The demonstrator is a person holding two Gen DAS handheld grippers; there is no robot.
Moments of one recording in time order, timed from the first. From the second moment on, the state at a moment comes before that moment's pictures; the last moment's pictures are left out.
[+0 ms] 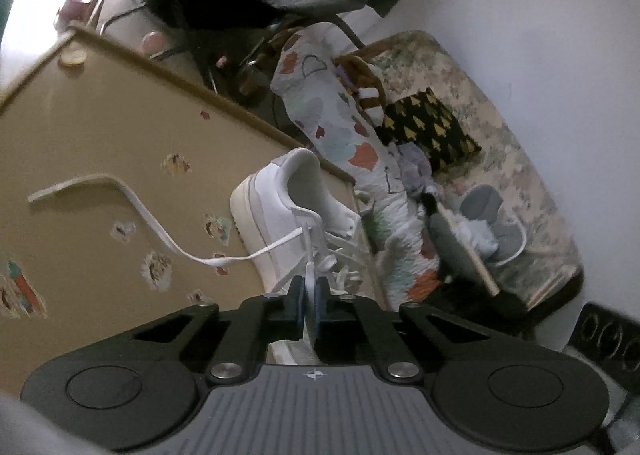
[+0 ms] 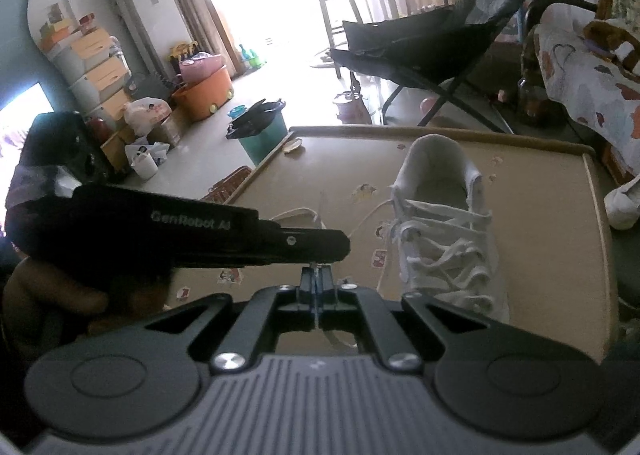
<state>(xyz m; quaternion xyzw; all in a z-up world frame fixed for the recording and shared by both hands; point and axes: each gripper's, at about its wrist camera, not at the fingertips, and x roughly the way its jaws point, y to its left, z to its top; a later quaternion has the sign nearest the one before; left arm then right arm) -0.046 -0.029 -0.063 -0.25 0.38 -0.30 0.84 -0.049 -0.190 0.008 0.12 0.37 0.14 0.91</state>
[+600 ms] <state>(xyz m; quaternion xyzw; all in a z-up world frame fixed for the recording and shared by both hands) 0.020 -0.055 0.024 0.10 0.29 -0.37 0.88 -0.044 -0.252 0.009 0.15 0.36 -0.01 0.92</state>
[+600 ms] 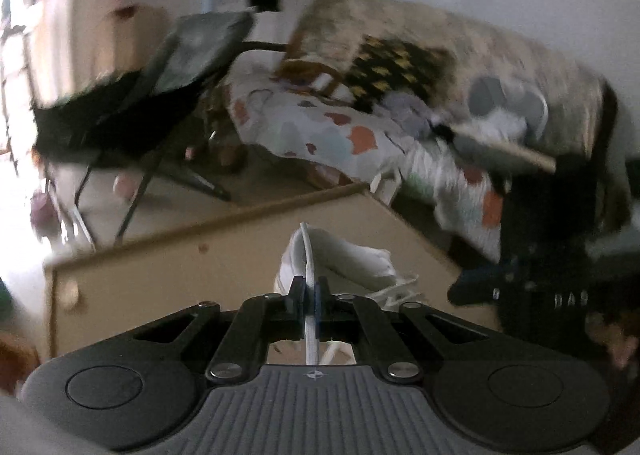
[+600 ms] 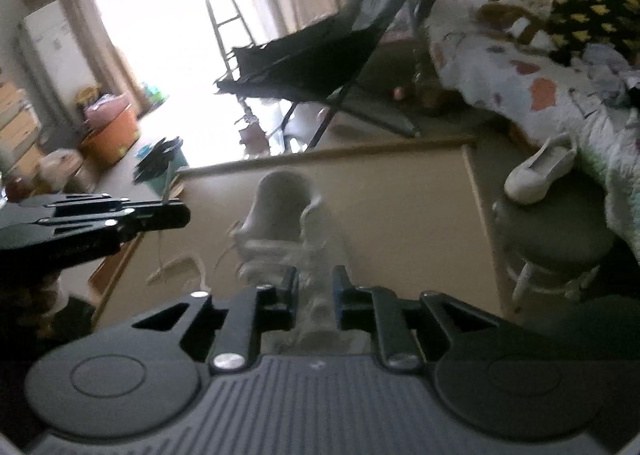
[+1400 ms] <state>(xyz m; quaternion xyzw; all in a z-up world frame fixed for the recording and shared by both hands) 0.057 -0.141 0.015 0.46 0.24 -0.47 0.71 -0.009 -0.247 -0.015 0.12 0.37 0.01 0.92</state>
